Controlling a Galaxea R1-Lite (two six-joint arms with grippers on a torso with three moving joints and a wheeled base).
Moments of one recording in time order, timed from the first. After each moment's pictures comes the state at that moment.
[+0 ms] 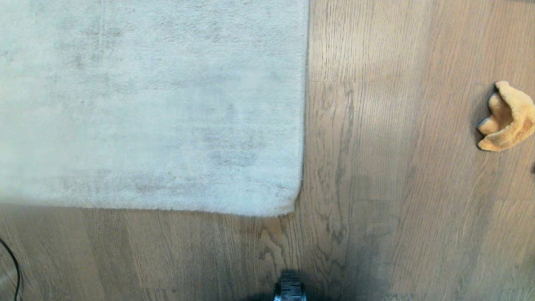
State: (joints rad) left arm -0.01 0.00 0.00 0.00 -0.01 0.02; right arm 0.00 0.00 0.00 -0.05 0.03 -0.05
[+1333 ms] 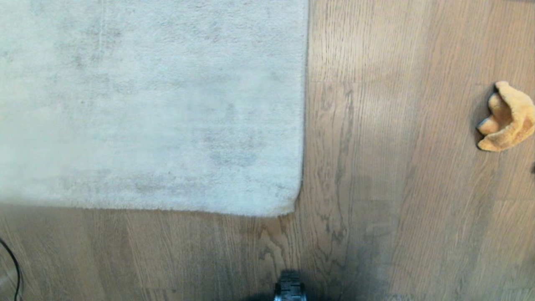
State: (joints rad) left arm -0.01 0.00 0.00 0.00 -0.01 0.02; right arm 0.00 0.00 0.00 -0.05 0.03 -0.05
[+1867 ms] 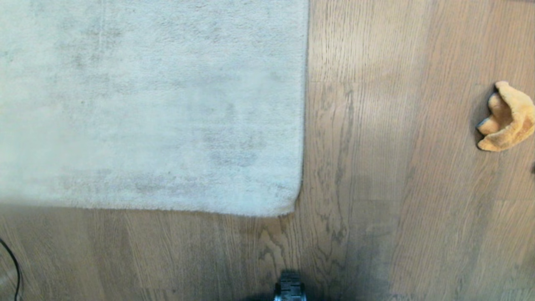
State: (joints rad) left arm -0.01 0.00 0.00 0.00 -0.01 0.02; right arm 0.00 0.00 0.00 -0.05 0.03 -0.05
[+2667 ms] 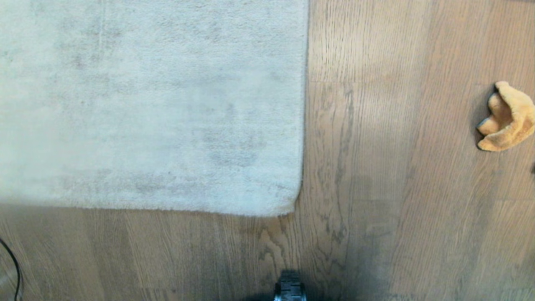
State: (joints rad) left arm -0.01 0.00 0.00 0.00 -0.01 0.01; right arm 0.00 0.00 0.00 -0.05 0.03 -0.05
